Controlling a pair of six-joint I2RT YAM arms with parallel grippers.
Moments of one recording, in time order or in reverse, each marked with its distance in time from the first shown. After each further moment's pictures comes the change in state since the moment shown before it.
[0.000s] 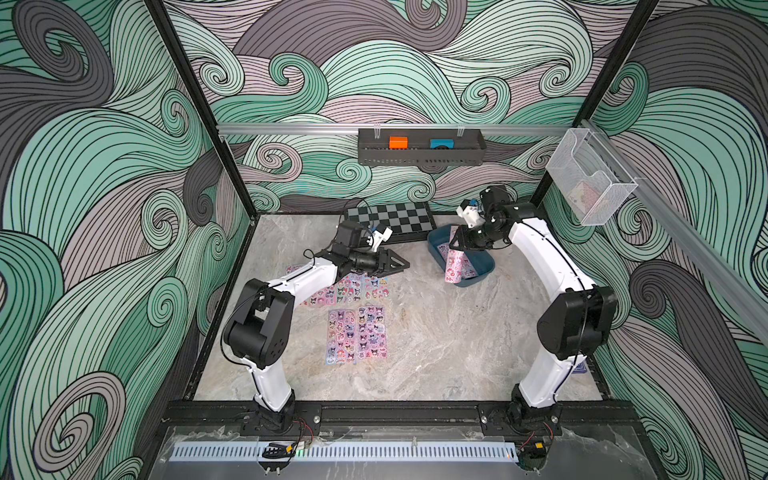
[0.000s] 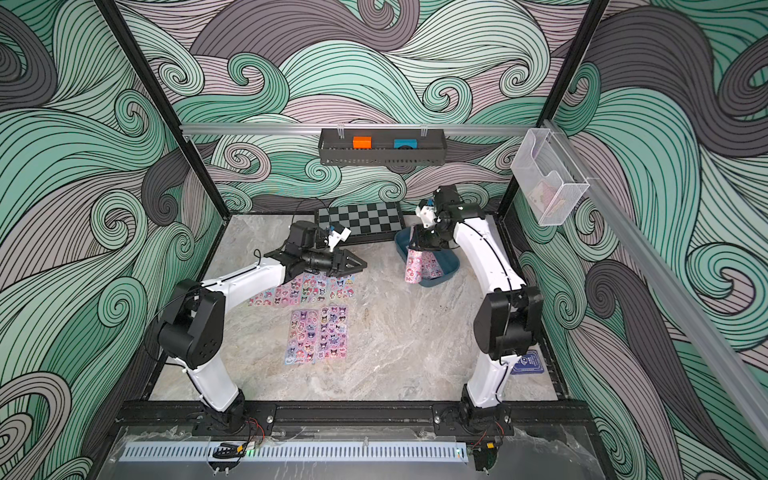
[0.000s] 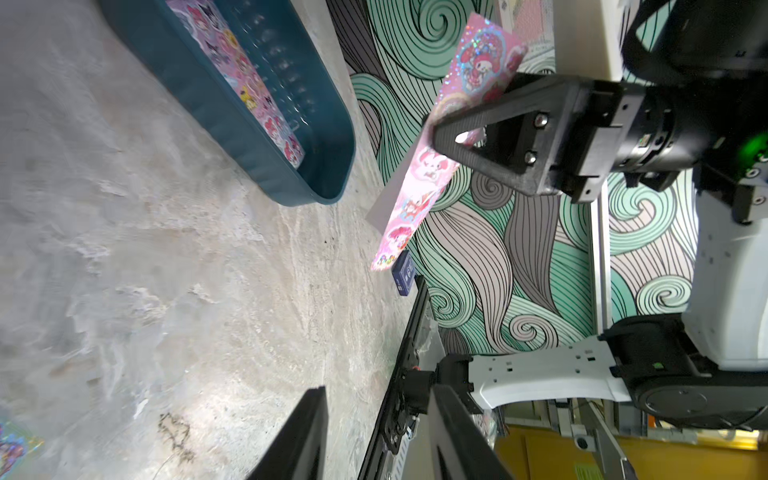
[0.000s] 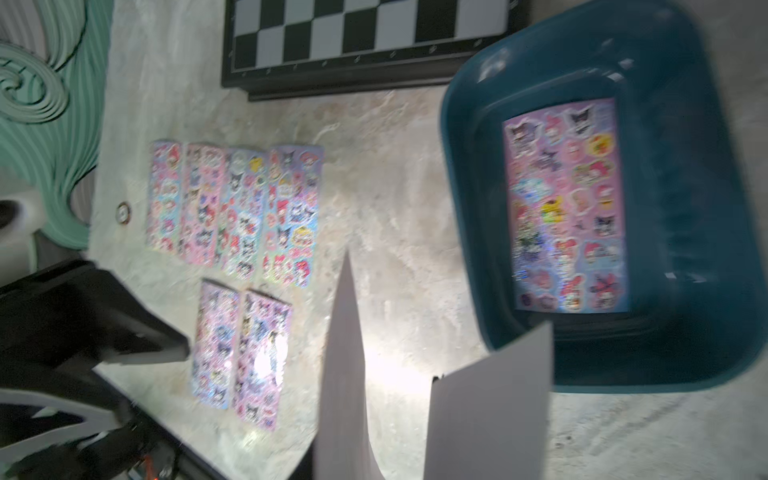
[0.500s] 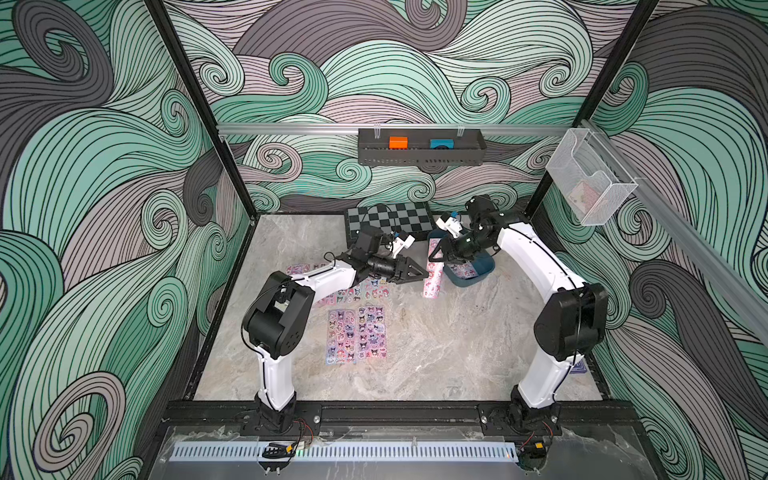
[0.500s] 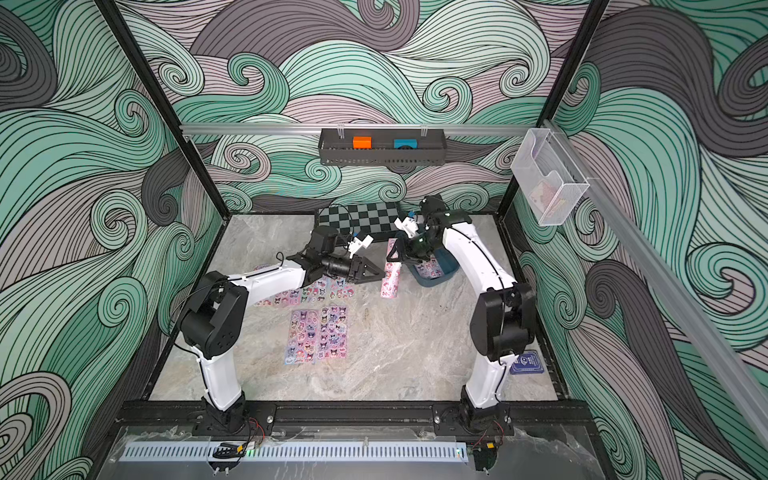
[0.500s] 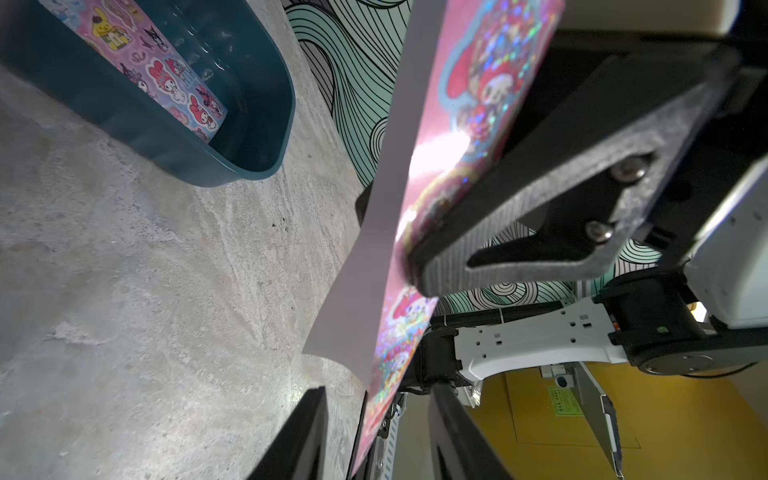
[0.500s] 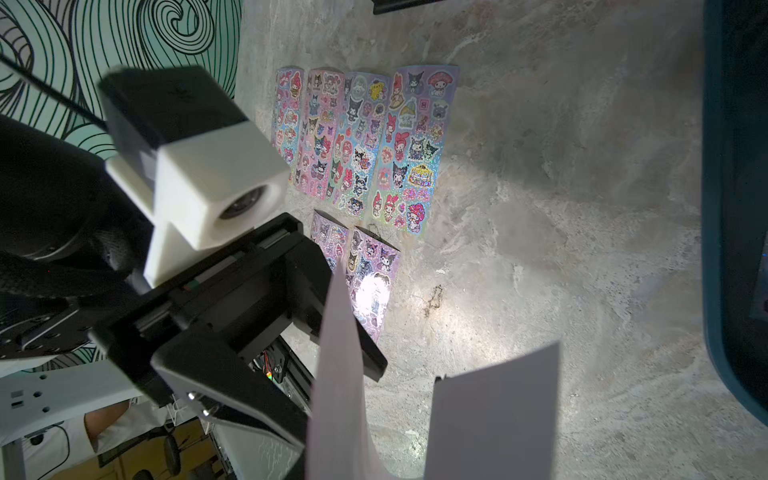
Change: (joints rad) left arm -0.094 0.103 0.049 0.126 0.069 -0.035; right arm 0.052 0.001 -0.049 -0.007 -0.249 0.019
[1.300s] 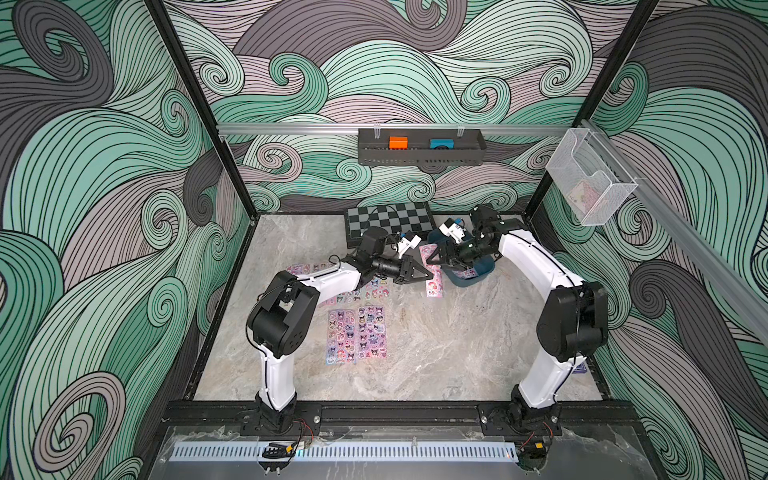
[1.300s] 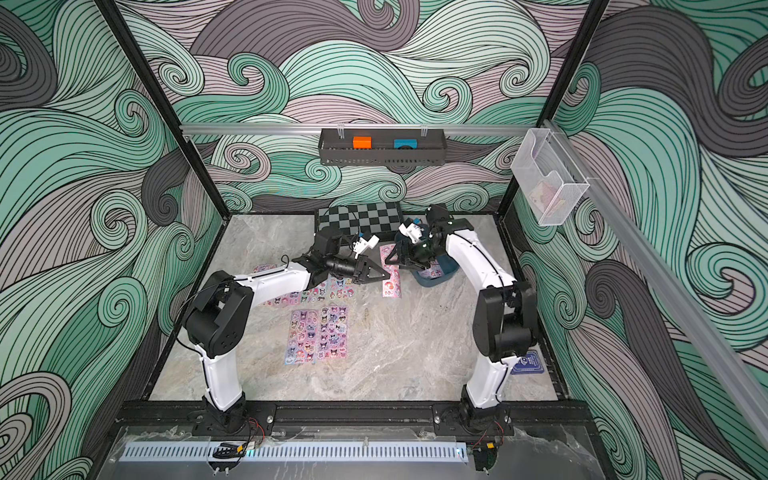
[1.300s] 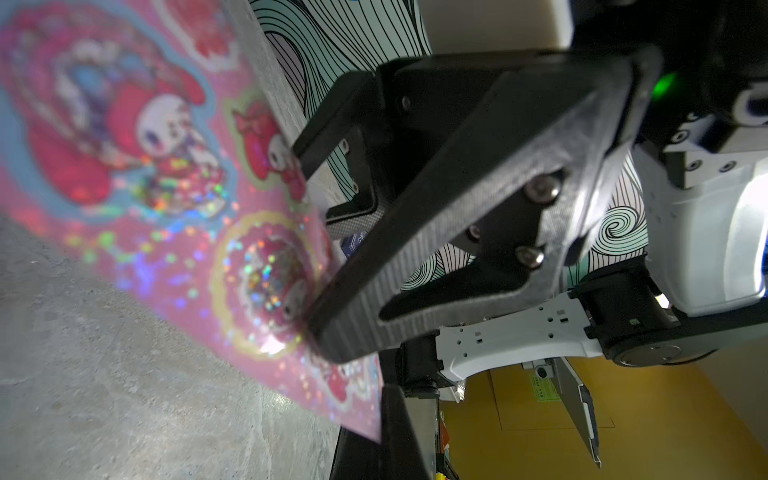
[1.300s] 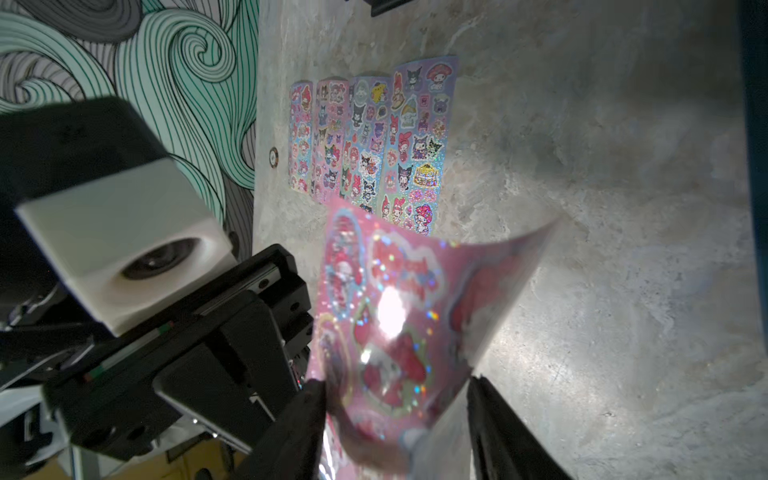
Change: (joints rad) left arm -0.024 0.017 0.000 0.116 0.017 -0.092; right arm -0.069 -0.035 -0.179 0.157 -0.101 0.087
